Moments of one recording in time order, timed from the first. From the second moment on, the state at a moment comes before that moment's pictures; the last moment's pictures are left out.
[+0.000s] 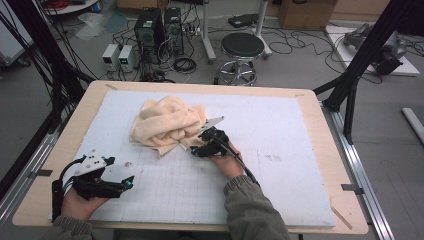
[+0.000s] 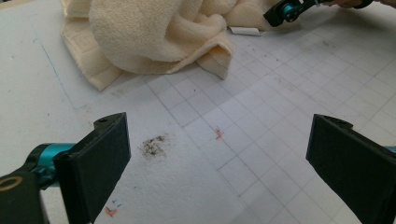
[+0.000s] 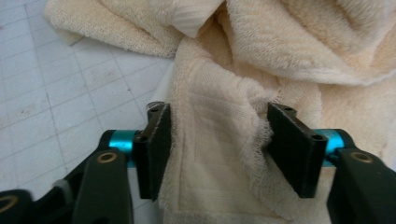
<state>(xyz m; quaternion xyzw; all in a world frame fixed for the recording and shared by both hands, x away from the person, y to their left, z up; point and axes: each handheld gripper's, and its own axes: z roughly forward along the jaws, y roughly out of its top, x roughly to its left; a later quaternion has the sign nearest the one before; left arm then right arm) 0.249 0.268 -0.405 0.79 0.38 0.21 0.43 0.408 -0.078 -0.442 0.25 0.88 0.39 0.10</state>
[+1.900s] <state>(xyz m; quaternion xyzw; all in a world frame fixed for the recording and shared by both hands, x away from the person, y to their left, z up) 0.261 0.246 -0.396 0.80 0.35 0.21 0.45 0.335 -0.192 -0.392 0.24 0.86 0.44 0.09</state>
